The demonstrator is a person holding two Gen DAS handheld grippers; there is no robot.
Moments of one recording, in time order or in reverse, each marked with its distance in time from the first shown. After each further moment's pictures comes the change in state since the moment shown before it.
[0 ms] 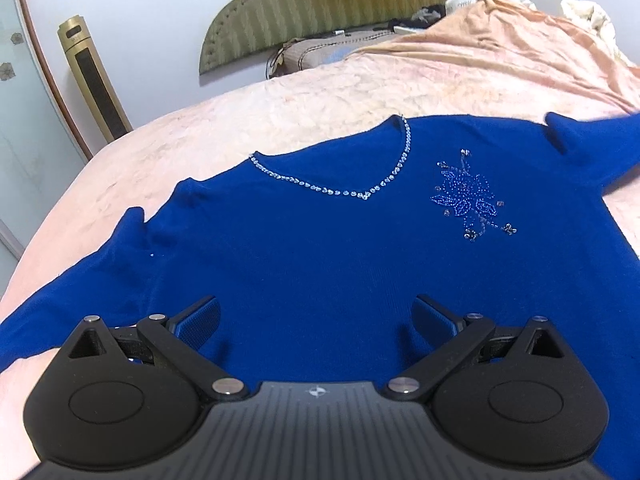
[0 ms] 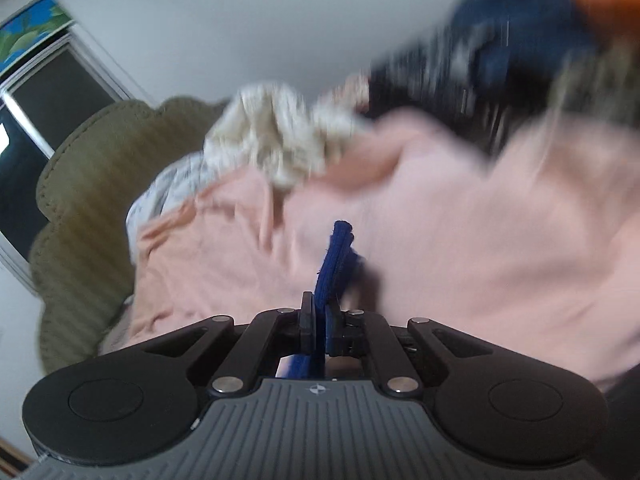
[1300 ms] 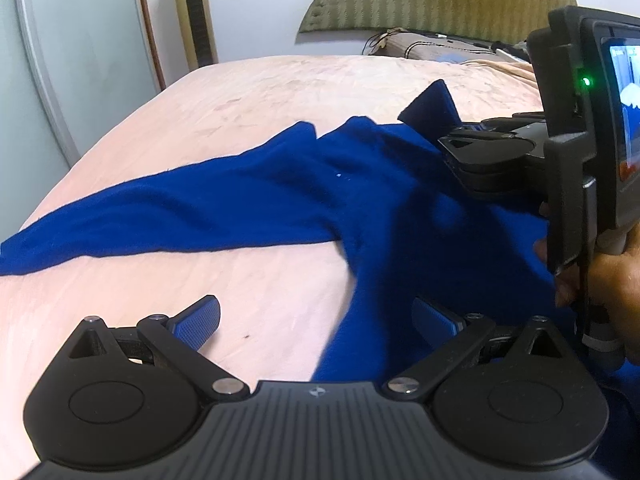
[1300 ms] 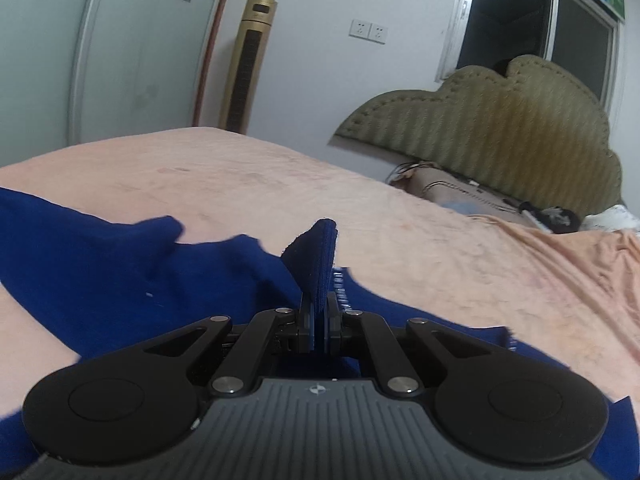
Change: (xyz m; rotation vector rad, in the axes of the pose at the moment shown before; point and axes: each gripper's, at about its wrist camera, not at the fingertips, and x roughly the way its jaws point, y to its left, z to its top) left arm -0.009 0.147 -0.062 -0.288 0.053 0.063; right arm -0.195 0.349 -0.457 -1.244 0.192 0.669
